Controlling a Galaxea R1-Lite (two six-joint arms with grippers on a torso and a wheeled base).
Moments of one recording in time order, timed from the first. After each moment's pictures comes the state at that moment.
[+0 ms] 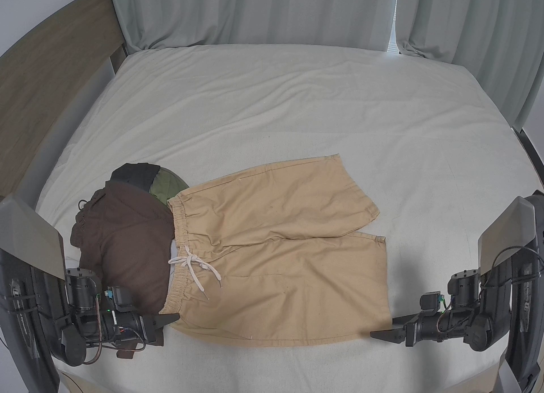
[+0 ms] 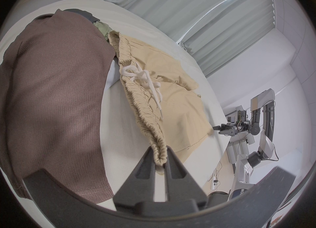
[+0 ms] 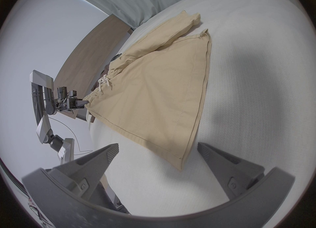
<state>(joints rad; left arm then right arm) -0.04 2.25 -0.02 -1.55 -0.68 -0.17 0.13 2.43 -0.09 -1.54 0.65 0.08</state>
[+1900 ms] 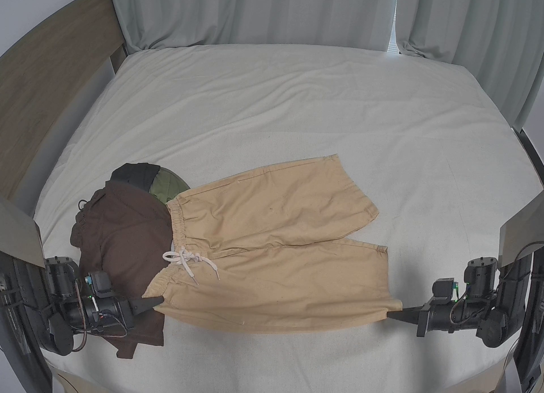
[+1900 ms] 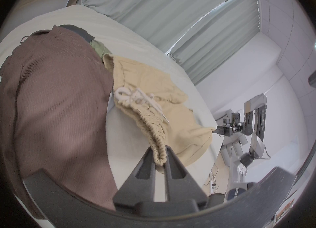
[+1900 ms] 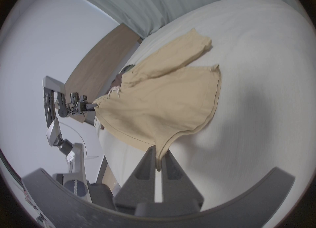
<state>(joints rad) 0.12 2.20 -0.06 -1.55 -0.90 -0.12 0.12 2.26 -0.04 -1.54 0.71 0.11</state>
